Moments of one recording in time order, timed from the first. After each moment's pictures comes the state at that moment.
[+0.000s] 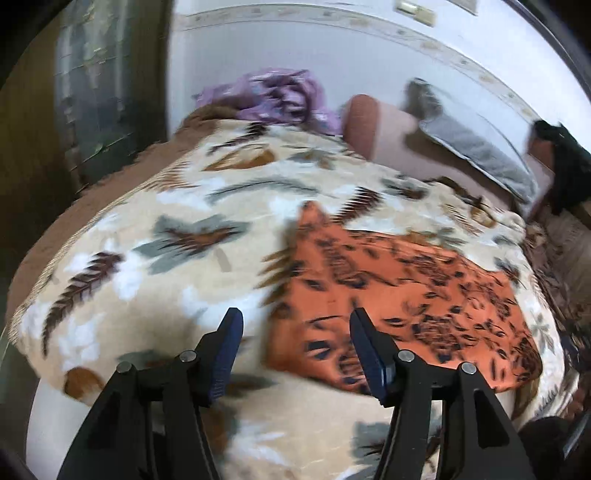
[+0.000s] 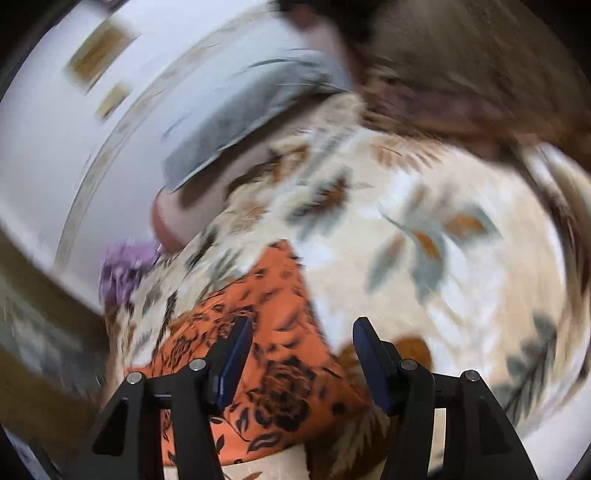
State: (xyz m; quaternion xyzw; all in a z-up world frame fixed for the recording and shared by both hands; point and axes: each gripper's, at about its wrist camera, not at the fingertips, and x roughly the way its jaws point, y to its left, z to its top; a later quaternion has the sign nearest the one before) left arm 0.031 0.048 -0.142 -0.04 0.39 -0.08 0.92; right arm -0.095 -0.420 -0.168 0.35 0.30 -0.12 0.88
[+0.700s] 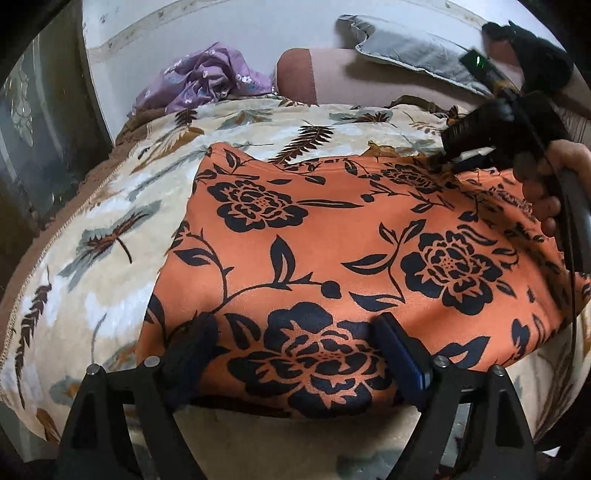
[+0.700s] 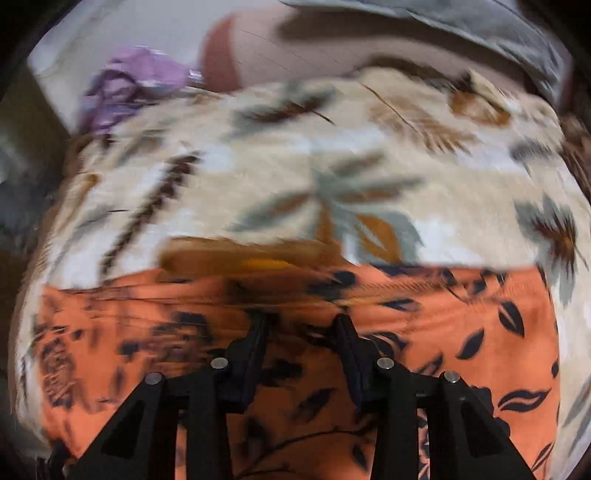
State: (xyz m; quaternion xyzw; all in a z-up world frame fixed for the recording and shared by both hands) left arm 0.051 -0.032 -0.229 0.10 0.40 -0.12 0.90; right arm 0.159 -0.269 -0.207 0.15 0.49 0.01 0.86
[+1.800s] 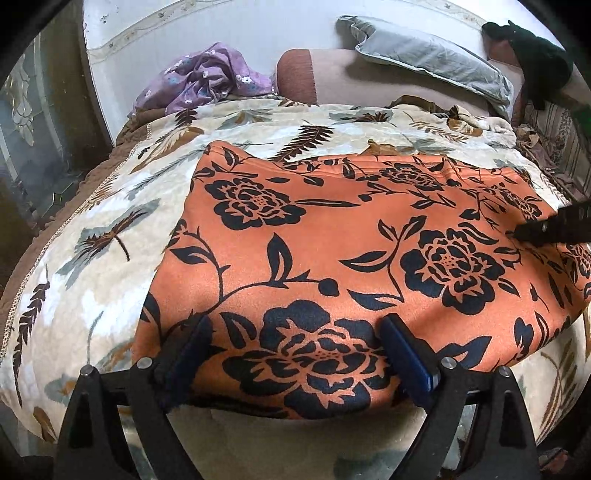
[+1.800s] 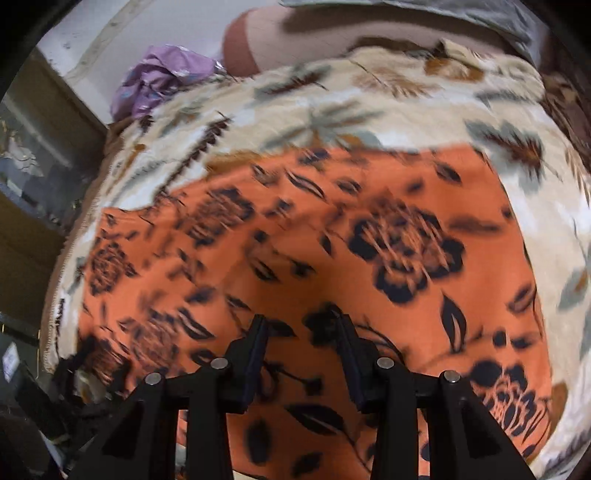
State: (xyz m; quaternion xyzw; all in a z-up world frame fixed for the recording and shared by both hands) left arm 0.051 -0.035 -0.233 0.10 0.40 -0.12 0.90; right arm 0.021 -0.295 -0.222 0.20 0.52 0.01 0.83
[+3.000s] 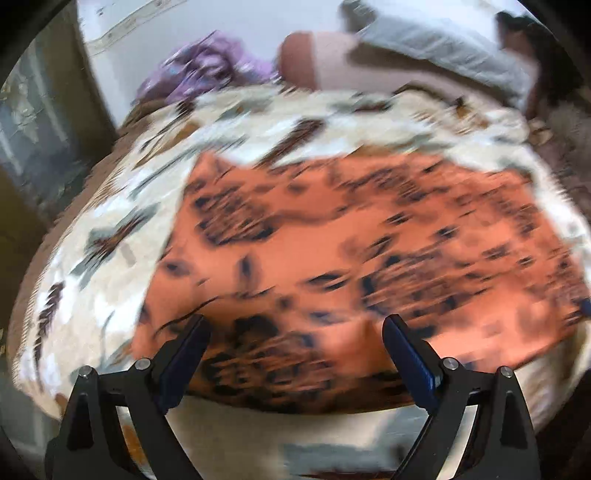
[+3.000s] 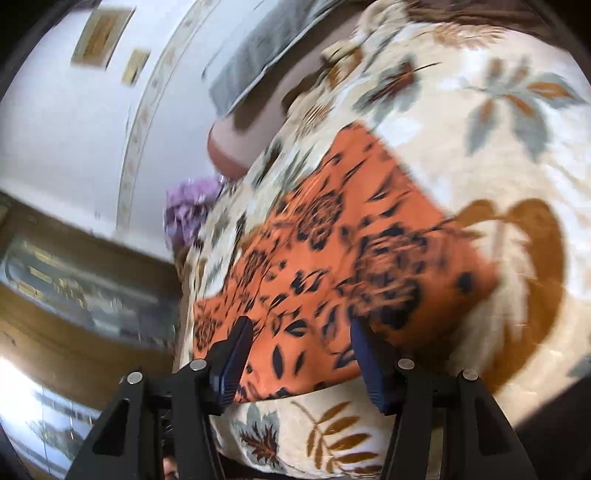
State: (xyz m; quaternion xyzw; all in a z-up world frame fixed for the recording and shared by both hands) left arm 0.047 -0.078 -0.196 0.10 0.44 -0.10 0.89; right arm -0.130 -0.387 -0.222 0.52 0.32 0.01 0.79
